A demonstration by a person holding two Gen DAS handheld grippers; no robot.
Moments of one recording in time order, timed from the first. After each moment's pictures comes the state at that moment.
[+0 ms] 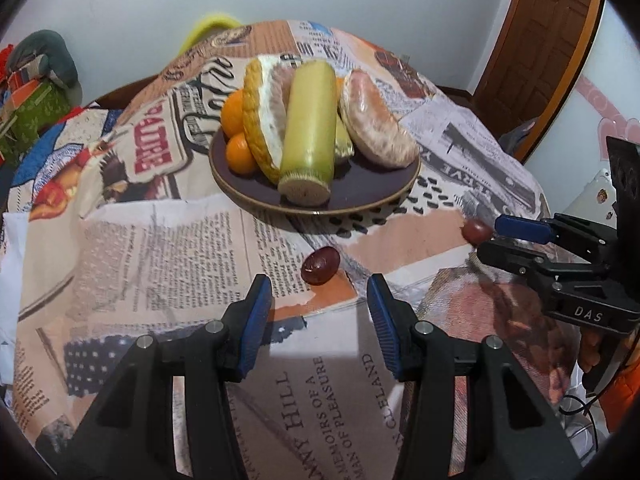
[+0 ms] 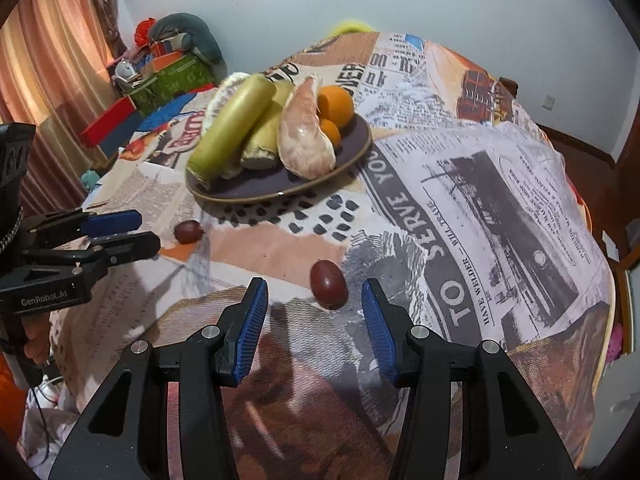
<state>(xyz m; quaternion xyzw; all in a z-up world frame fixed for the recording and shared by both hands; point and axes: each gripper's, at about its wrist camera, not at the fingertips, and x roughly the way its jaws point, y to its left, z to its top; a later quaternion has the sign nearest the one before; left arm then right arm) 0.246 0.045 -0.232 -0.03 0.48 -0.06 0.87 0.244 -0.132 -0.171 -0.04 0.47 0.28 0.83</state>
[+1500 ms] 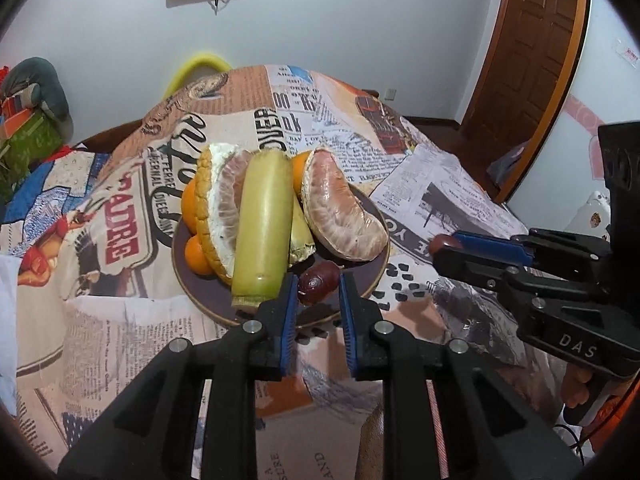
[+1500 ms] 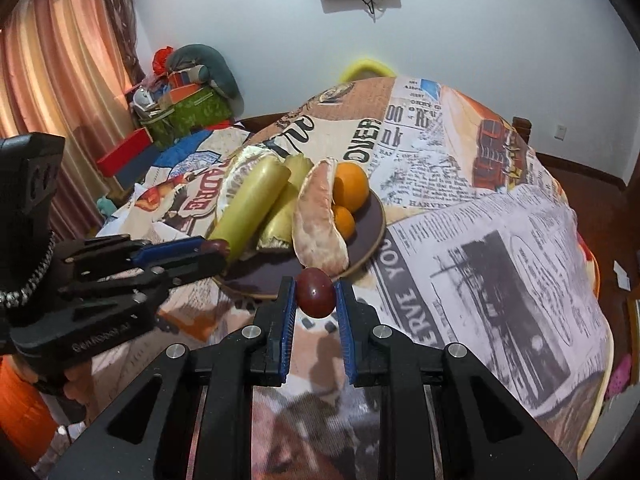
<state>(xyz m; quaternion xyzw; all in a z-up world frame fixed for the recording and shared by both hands) 0.295 0.017 -0.202 -0.03 0.42 -0.07 0.90 0.278 -0.118 -0.135 -0.01 0.42 0.32 0.85</state>
